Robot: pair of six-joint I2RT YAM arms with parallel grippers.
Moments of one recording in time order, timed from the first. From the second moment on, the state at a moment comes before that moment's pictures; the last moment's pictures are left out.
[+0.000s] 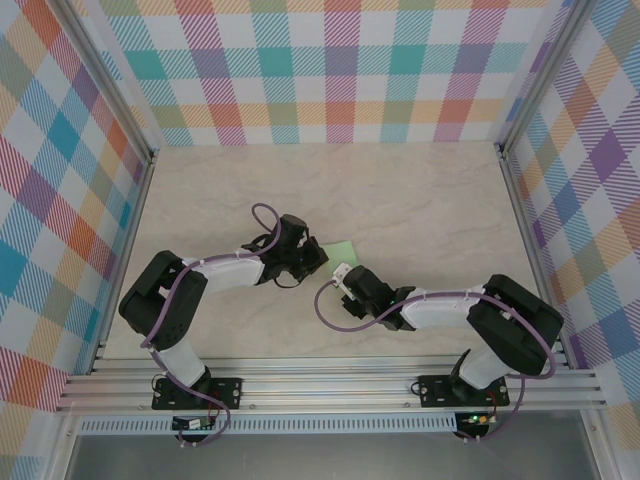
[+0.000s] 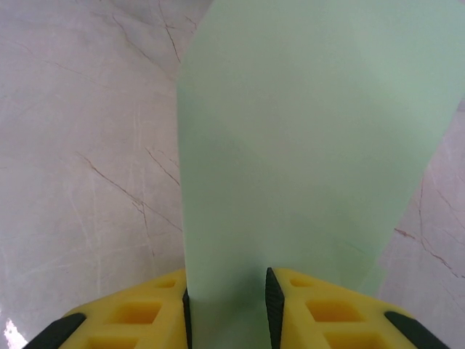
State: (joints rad) left arm -0.62 1.70 0.90 0.01 0.27 -1.18; right arm 0.94 1.52 0.57 0.06 0.28 -0.08
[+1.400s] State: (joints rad) left arm -0.60 1.67 0.93 -0.25 0.16 -1.17; right arm 0.94 1.56 0.64 0.06 0.18 0.02
